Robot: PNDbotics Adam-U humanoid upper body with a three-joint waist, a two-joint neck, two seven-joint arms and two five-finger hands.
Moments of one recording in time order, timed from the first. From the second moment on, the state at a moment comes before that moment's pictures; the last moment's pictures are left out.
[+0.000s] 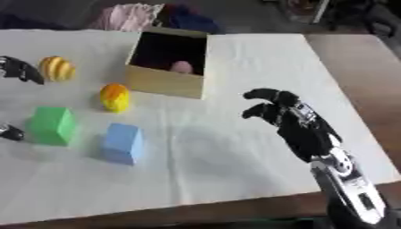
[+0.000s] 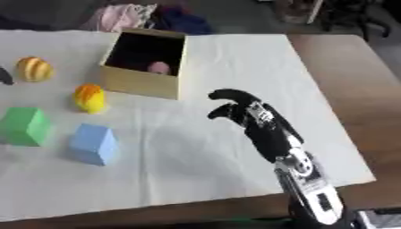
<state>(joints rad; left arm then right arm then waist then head) -0.61 0.94 -0.26 -1.29 -0.64 -0.55 -0.56 -0.25 -0.15 0.23 -1.67 -0.23 -0.17 0.37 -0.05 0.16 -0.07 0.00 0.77</state>
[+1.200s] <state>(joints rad) -0.65 0.83 -0.29 -1.17 -0.76 -0.61 -0.50 -0.25 -0.15 0.23 -1.67 -0.23 -0.16 0.37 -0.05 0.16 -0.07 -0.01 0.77</state>
